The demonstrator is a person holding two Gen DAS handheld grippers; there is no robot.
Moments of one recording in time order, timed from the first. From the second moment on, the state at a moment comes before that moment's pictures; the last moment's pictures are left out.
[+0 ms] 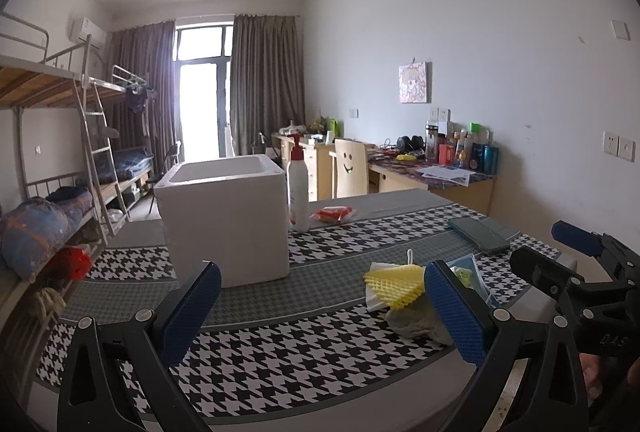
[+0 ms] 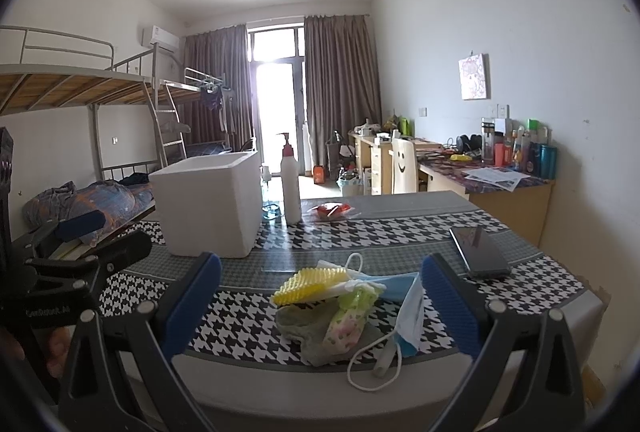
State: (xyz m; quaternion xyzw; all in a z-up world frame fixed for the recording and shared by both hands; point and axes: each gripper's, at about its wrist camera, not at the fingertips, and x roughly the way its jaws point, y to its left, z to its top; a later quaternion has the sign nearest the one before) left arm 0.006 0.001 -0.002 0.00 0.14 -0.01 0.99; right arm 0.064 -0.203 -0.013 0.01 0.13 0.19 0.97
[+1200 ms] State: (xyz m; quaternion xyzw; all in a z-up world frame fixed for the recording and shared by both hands) left arm 0.061 -0.004 -0.015 0.00 0.19 -0.05 0.98; right arm 0.102 -0.204 -0.016 0.00 0.17 0.18 0.97
